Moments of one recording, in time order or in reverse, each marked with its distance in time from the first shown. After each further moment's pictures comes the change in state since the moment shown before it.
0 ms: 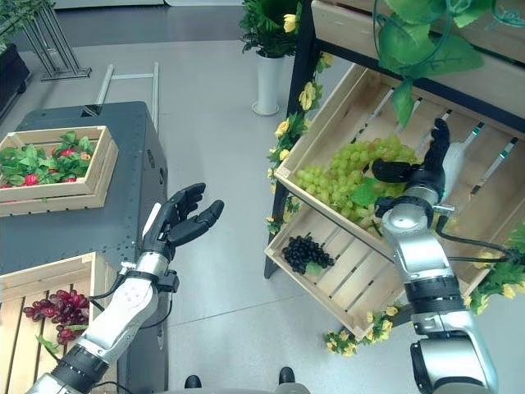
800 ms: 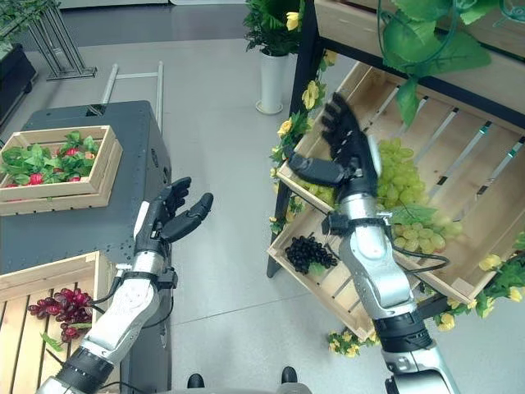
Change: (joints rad) left arm 0.031 -0.058 0.089 0.000 0.085 -0.011 0.123; right arm 0.239 0.182 0.078 -0.314 0.317 -0.308 0.461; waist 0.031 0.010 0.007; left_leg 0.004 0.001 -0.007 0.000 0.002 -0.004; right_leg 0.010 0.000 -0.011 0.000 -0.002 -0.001
